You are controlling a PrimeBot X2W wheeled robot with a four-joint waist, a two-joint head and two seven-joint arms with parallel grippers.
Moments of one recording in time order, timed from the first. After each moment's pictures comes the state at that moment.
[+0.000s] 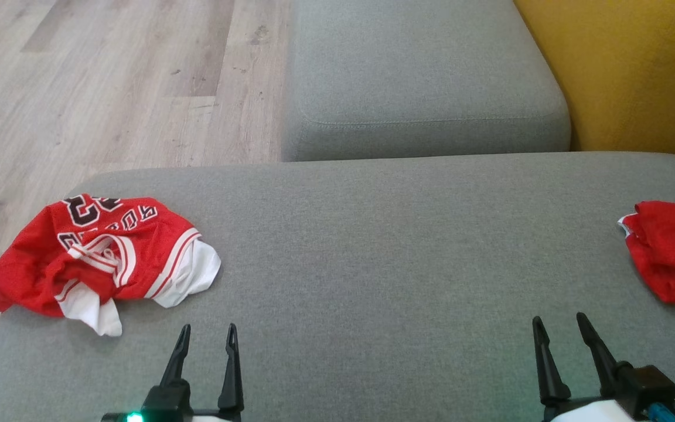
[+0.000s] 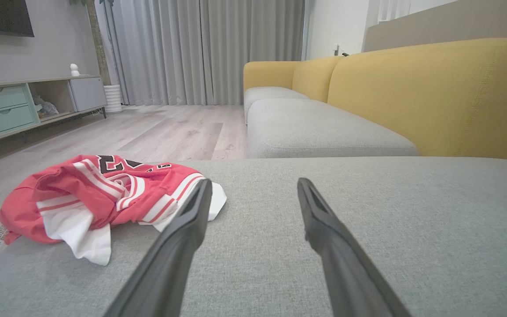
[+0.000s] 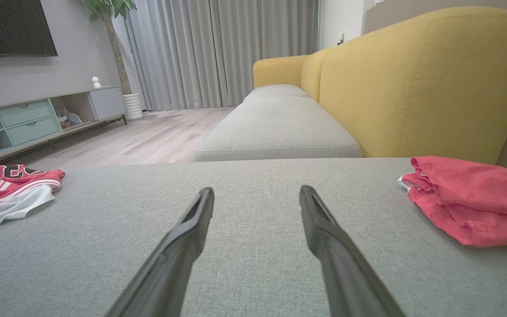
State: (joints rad) left arm 0.08 0.05 -0.25 0.32 -0.16 0.12 -0.26; right arm 0.17 -0.05 0.02 0.24 0.09 0.12 -0.25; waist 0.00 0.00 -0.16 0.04
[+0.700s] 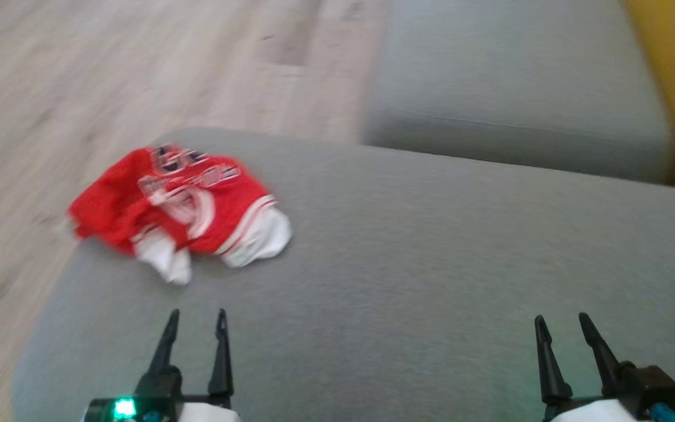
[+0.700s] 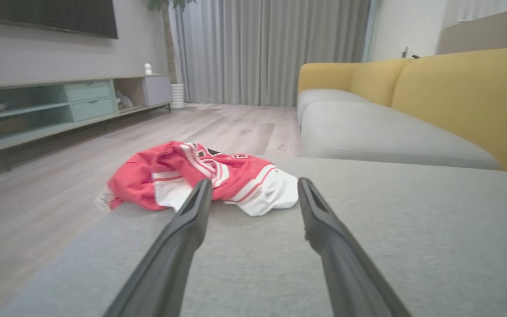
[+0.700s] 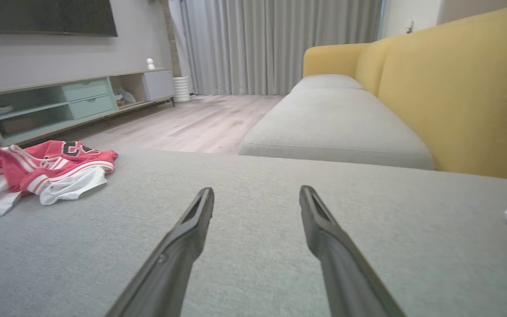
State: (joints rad) left arm 0.05 0.05 -0.22 0.32 -0.11 0.11 -0.26; right arm 0.18 -0.04 0.01 0.24 0.10 0.12 -0.25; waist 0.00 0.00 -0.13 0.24
